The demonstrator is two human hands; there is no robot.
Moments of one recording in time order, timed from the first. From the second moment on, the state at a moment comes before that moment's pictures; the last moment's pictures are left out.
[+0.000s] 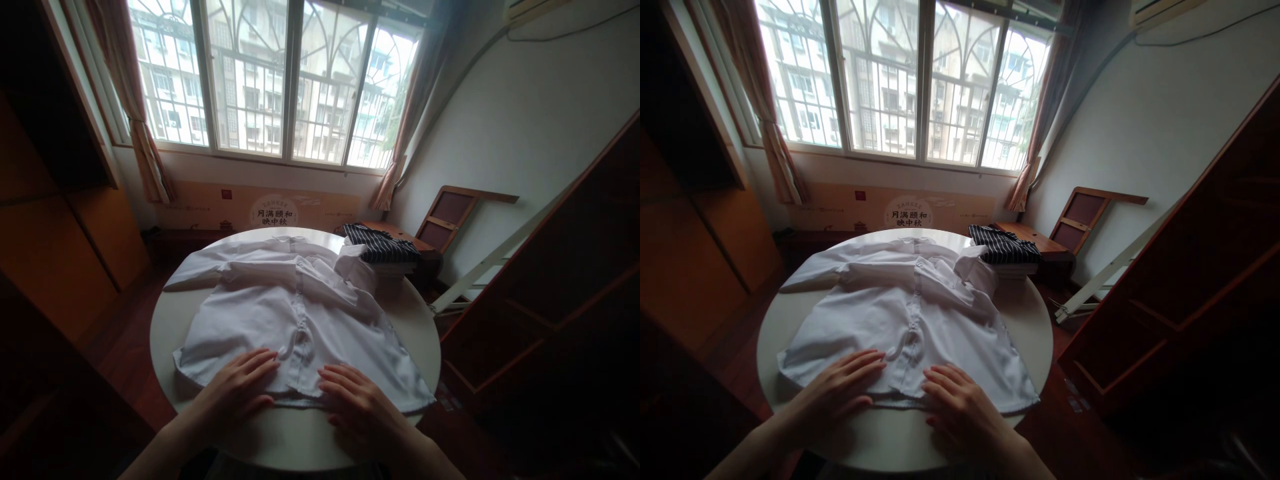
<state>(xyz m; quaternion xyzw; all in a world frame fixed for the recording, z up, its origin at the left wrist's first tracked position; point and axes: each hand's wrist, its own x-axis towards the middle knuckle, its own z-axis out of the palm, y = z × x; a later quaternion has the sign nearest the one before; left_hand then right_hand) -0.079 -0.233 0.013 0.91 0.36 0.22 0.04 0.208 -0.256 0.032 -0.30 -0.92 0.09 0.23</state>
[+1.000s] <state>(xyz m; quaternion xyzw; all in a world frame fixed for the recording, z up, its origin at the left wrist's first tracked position) -0.151 -0.162 0.043 0.76 0.57 0.32 0.05 0.269 -0.188 0.046 -0.52 -0.75 0.15 0.37</state>
